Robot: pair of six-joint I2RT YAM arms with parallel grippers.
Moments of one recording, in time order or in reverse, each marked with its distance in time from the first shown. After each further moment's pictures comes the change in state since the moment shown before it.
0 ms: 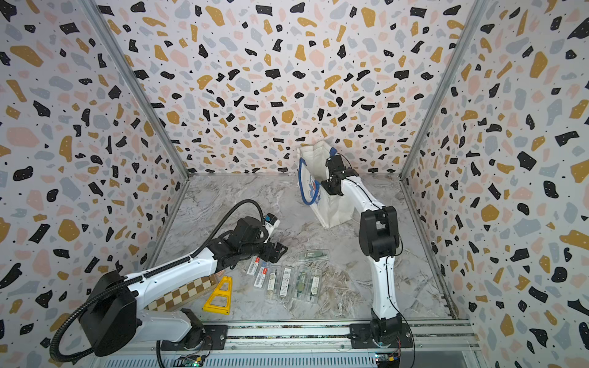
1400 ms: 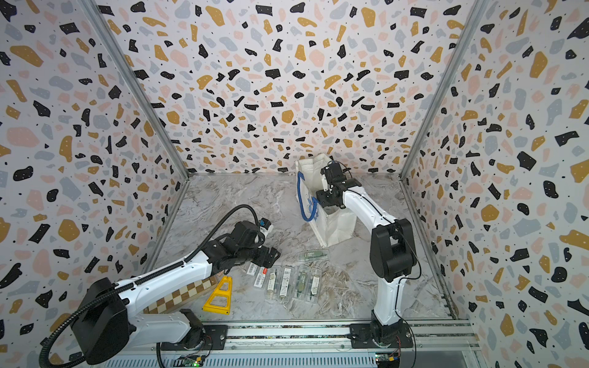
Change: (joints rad) left arm 0.000 -0.056 -0.010 -0.179 -0.090 -0.057; right arm 0.078 -0.296 -0.306 0.056 -0.012 0.008
